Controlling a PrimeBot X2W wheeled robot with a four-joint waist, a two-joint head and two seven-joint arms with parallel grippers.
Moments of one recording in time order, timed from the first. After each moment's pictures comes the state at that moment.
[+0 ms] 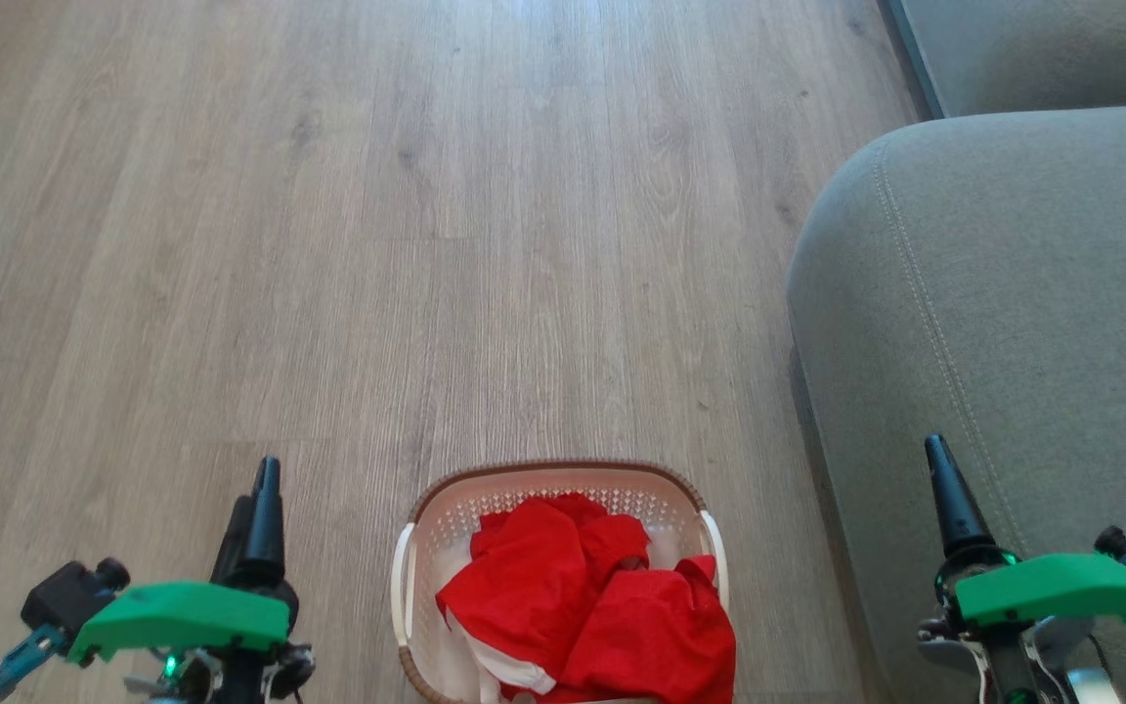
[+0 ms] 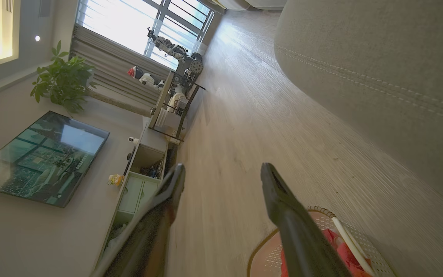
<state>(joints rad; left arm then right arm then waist) 0.02 0.03 -0.04 0.19 -1.06 -0.01 -0.03 0.01 -0.03 -0.05 0.24 1.13 0.13 -0.02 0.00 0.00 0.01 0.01</state>
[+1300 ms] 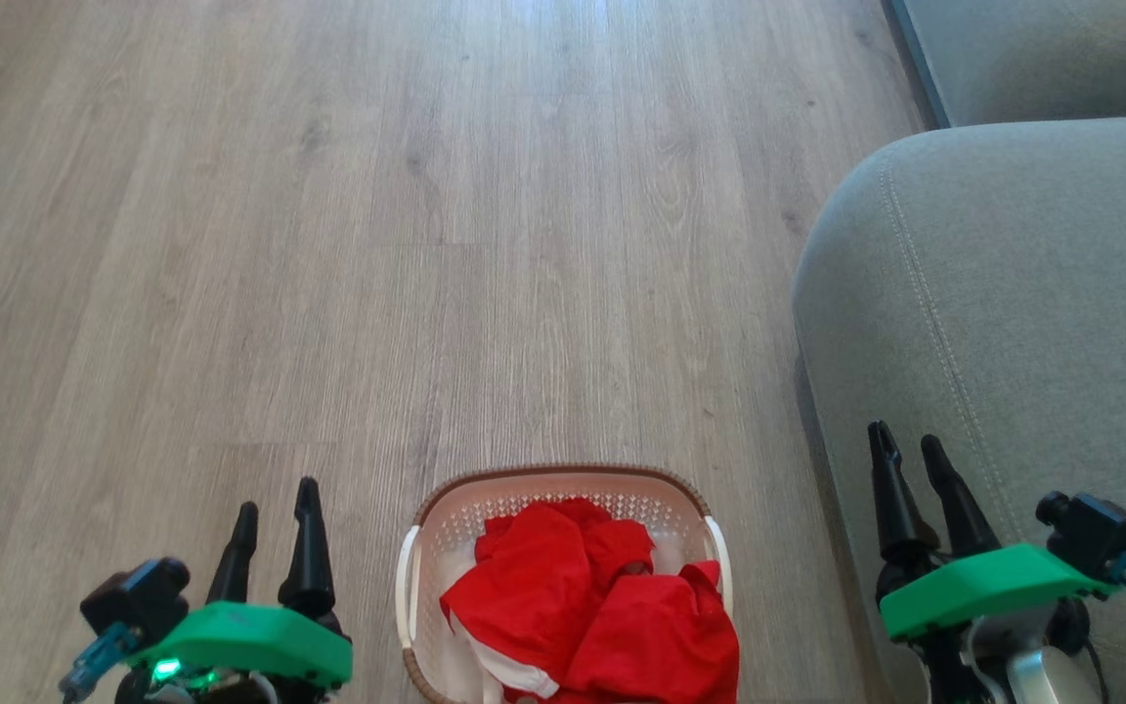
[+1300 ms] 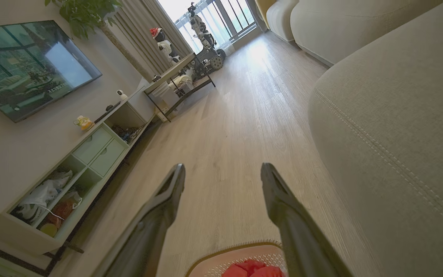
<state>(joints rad) 0.07 0.03 -0.12 0.16 -0.58 0.06 -0.14 0.01 -0.04 0.04 0.19 0.64 0.13 -0.14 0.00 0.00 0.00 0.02</state>
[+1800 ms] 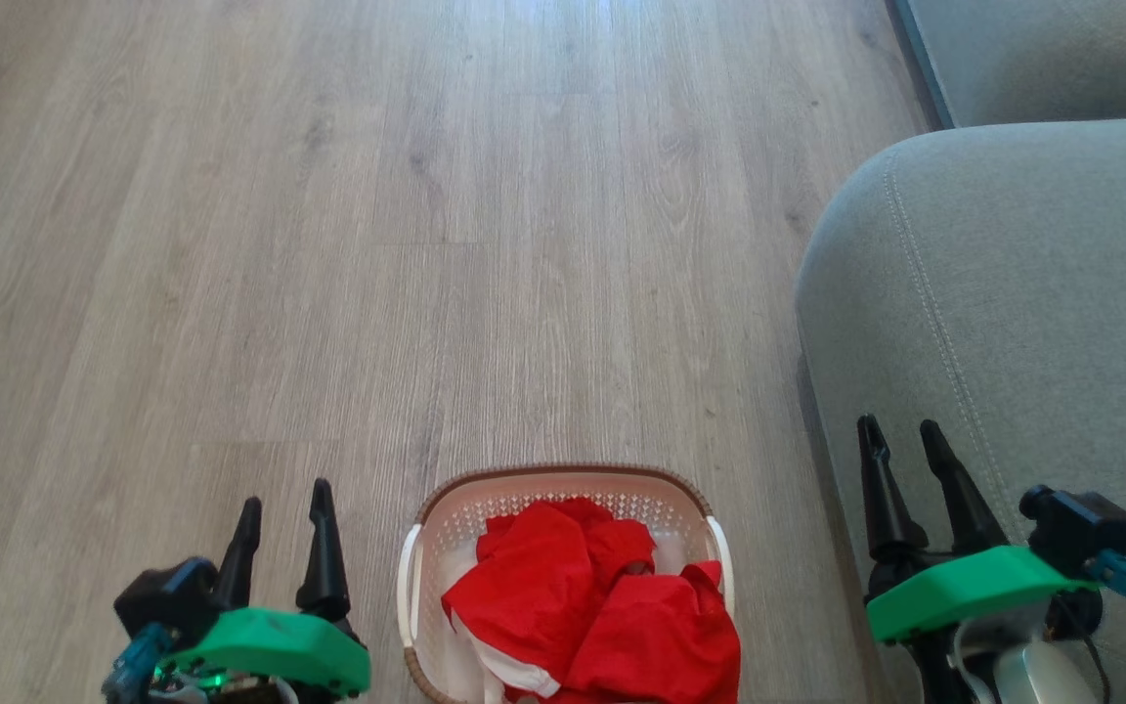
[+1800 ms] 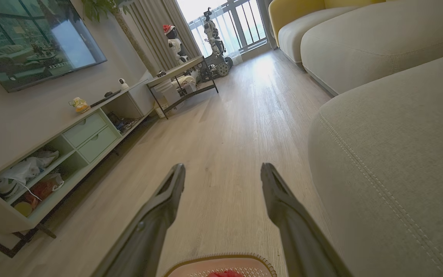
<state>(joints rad) 0.07 0.03 -0.15 0.17 -0.43 0.10 -0.18 0.01 -0.04 0.05 0.17 0.49 0.13 -0.18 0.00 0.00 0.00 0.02</state>
